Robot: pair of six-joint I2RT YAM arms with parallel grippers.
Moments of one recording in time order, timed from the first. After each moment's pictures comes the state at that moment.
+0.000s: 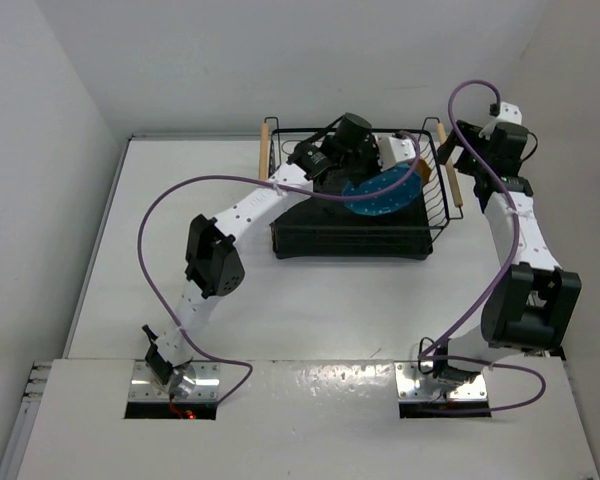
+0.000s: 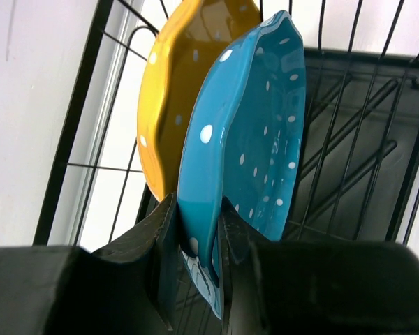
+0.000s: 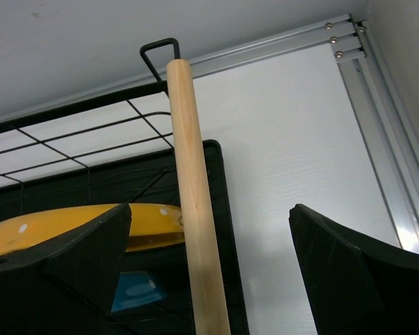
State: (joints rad) left arm -0.78 2.26 2.36 -0.58 0.16 0.59; right arm -0.21 1.51 1.21 -0.09 -0.11 0.19
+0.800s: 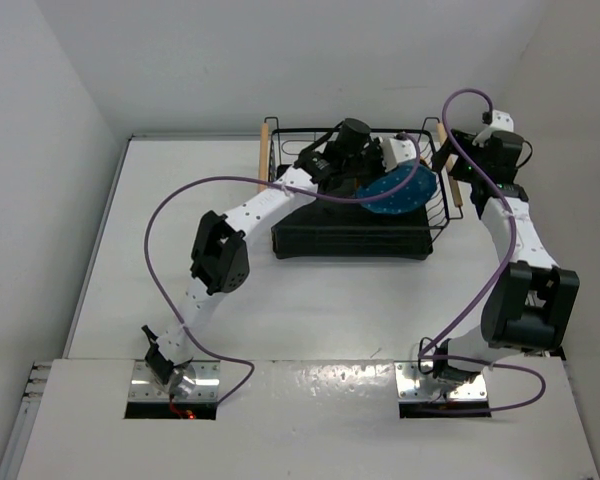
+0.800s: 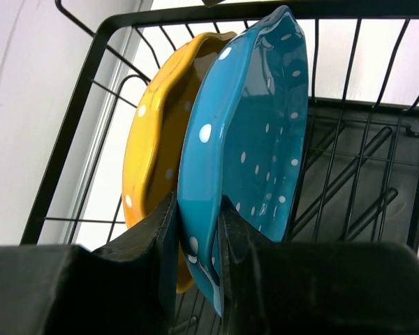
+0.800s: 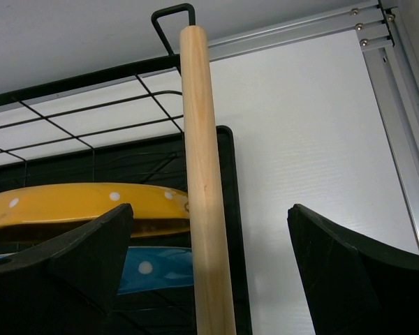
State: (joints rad) left arm -0.76 2.32 2.31 -0.37 0.27 0.55; right arm -0.21 1.52 1.13 -0.02 -0.19 0.17
